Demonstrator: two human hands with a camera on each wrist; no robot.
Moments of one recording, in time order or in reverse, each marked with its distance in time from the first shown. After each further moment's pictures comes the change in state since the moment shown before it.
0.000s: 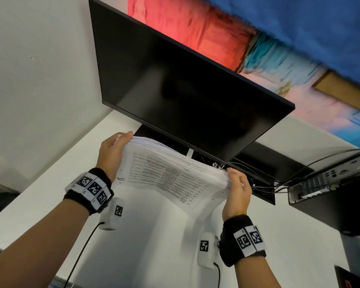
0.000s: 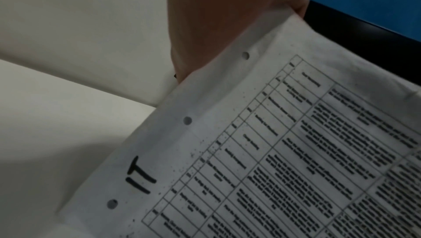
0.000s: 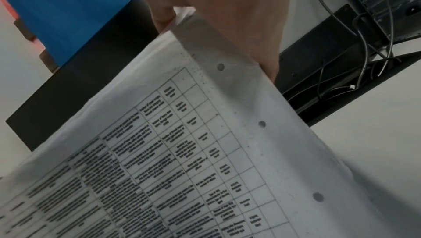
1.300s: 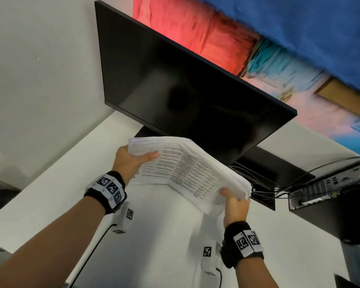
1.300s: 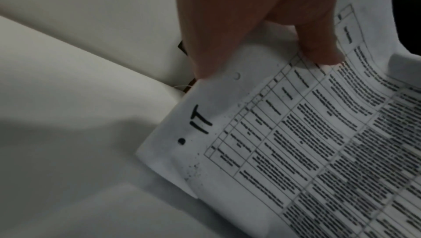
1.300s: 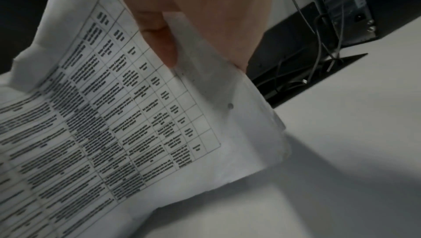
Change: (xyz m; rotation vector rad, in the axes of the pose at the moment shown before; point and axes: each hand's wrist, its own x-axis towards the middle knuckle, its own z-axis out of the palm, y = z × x) left_hand 0.004 -0.031 0.021 -0.002 -0.098 -0.047; right_hand 0.011 0.020 -0.021 -0.057 -0.013 0.209
